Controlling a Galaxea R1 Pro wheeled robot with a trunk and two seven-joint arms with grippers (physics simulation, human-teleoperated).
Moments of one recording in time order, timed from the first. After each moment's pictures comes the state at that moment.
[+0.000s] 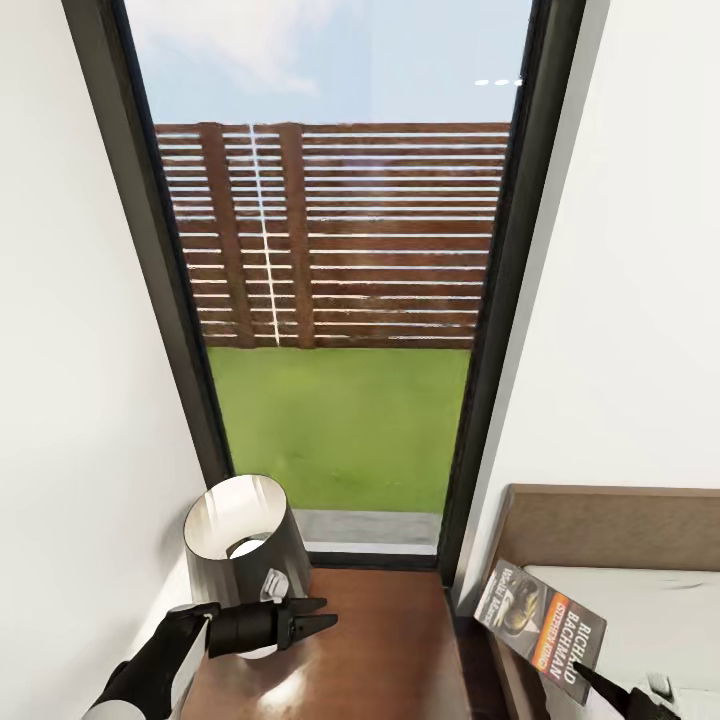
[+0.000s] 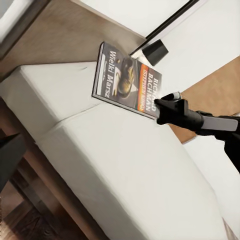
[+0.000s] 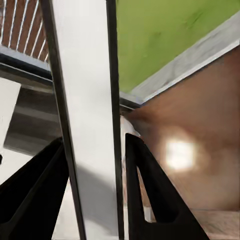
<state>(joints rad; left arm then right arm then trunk) -0.47 0.03 0.08 -0.62 0.02 0.31 -1.34 -0.26 -0.46 -0.15 -0.30 -0.66 0.23 1.23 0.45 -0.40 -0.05</state>
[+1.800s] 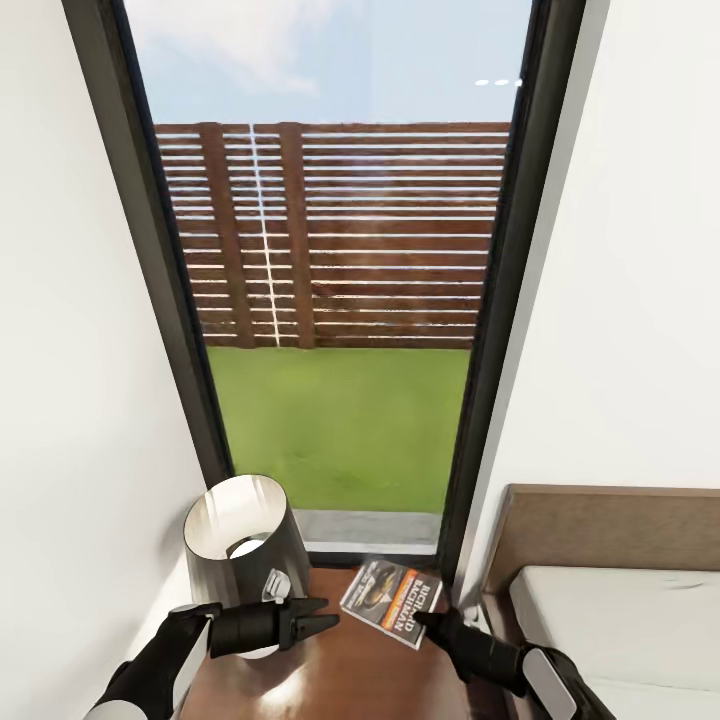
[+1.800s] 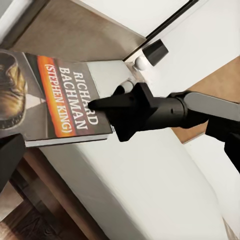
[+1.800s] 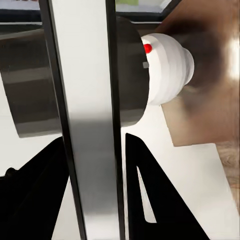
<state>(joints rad) -0.47 0.02 0.08 -0.62 0.02 0.31 -1.34 -0.41 -0.03 -0.15 -0.55 -0.68 0.74 0.58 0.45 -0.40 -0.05</state>
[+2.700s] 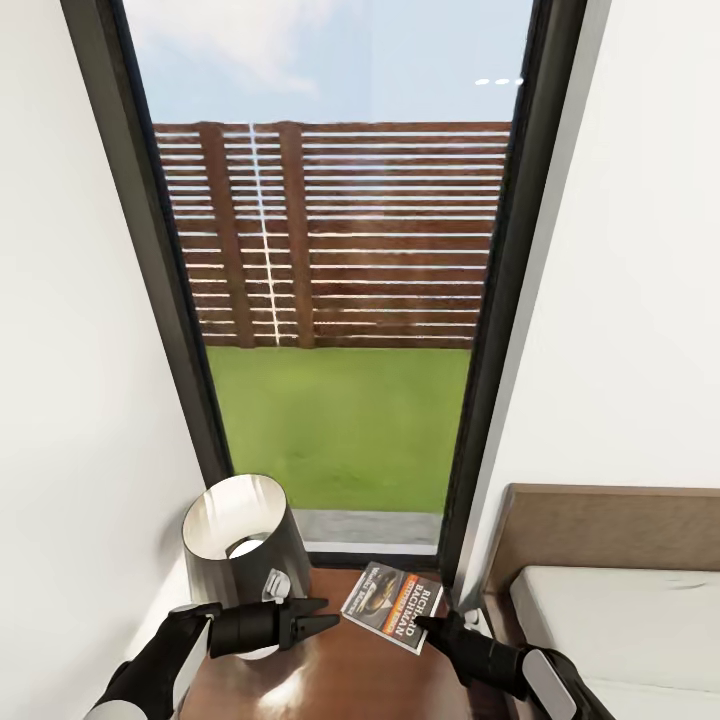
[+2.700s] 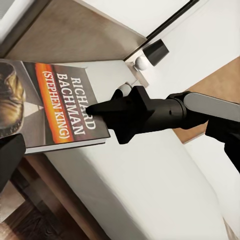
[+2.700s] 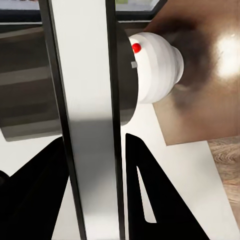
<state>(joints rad) -0.47 0.02 0.08 -0.62 0.02 0.31 -1.34 -0.41 -0.03 -0.15 -0.54 -0.68 0.75 0.54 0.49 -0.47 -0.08</state>
